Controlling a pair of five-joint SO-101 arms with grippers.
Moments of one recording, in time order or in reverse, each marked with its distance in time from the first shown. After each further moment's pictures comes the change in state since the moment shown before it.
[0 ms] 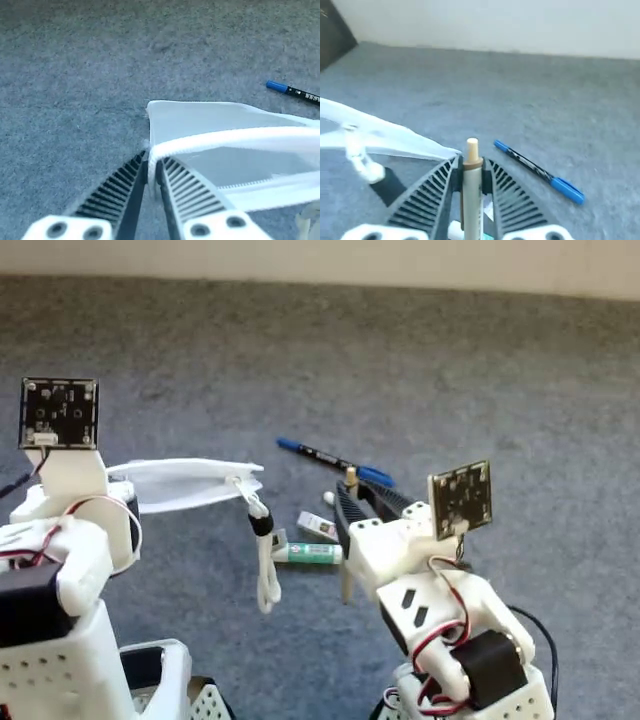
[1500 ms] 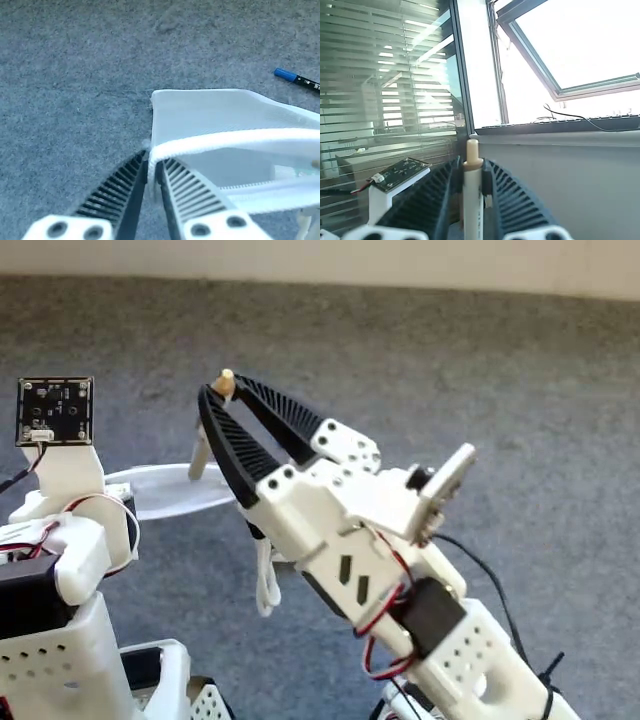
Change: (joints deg) left arm 0.0 1.3 1.0 1.0 0.8; right arm -18.2 27.5 -13.7 -56.2 0.0
